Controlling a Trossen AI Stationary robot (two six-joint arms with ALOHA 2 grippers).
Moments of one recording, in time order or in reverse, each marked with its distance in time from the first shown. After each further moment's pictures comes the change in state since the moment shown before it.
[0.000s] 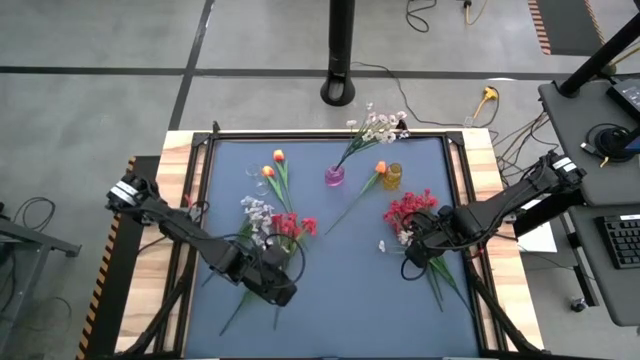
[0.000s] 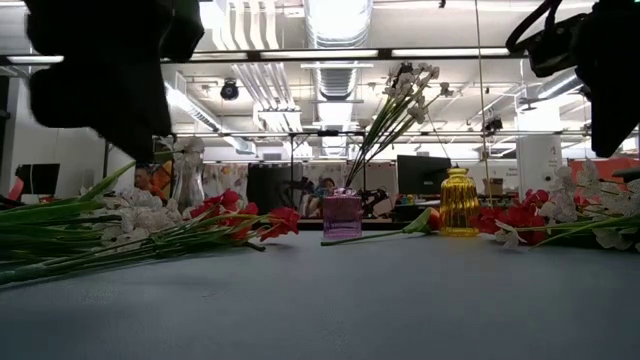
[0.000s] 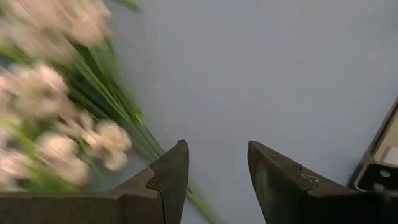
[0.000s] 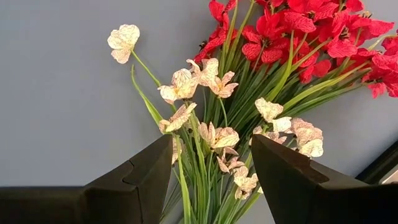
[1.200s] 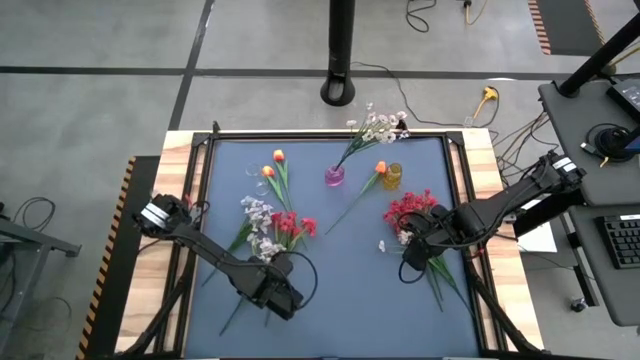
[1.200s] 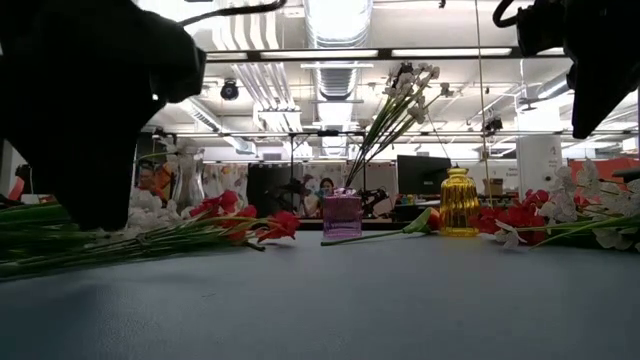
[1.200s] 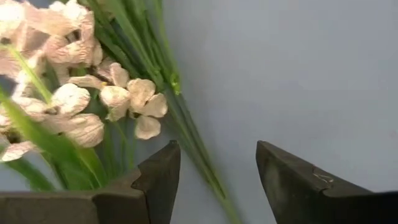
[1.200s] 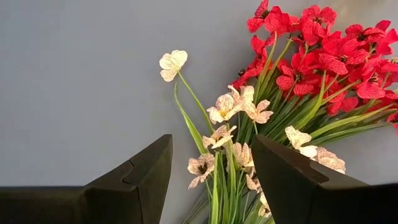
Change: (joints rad) left arm -0.013 0.288 0.248 -0.371 0.037 -0.124; right arm 0.000 0.000 0.059 0.060 0.018 -0.112
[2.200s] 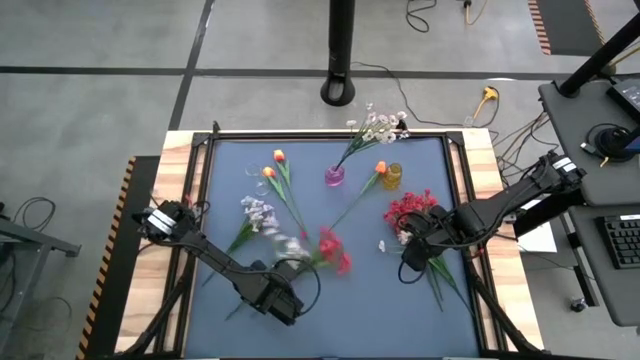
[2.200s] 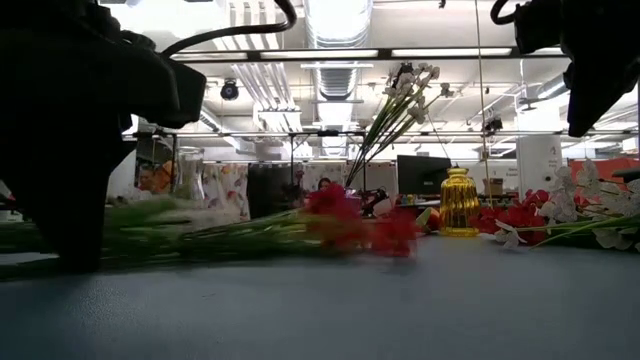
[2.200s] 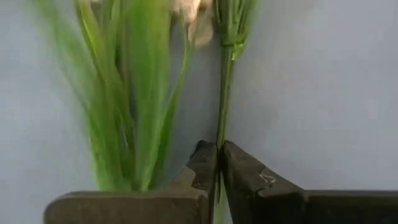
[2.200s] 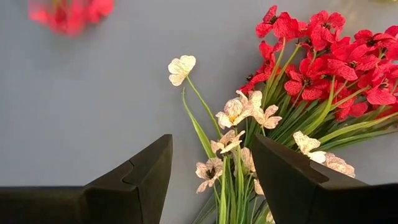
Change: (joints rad) left arm -0.017 0.074 0.009 0.041 0.029 0.073; right arm 0.000 0.000 0.000 0.029 0.002 -0.007
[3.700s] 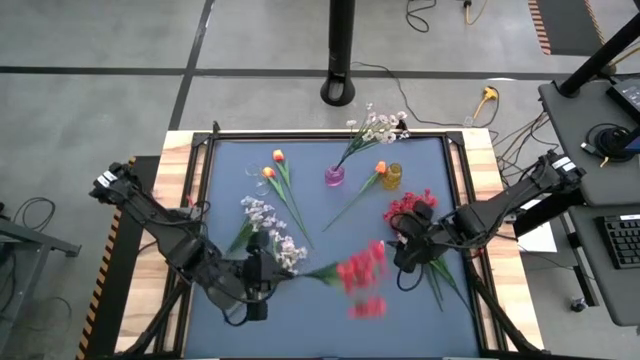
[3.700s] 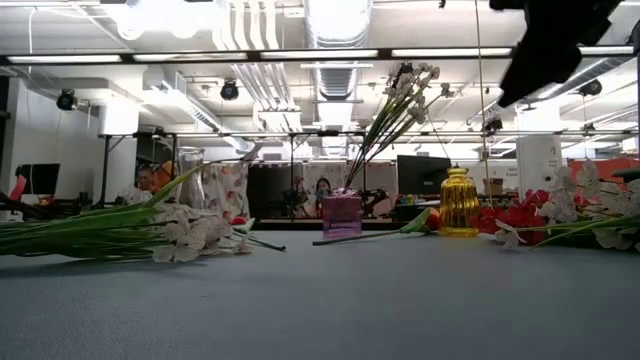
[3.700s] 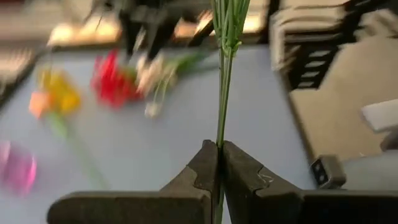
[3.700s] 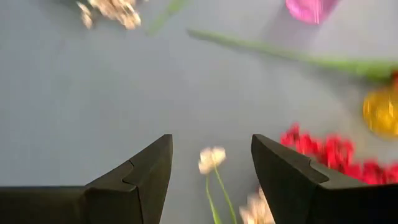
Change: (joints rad) left arm -0.075 -0.563 -0.002 0.357 -0.391 1.072; right arm 0.033 0.001 -0.015 0.306 0.261 -0.315
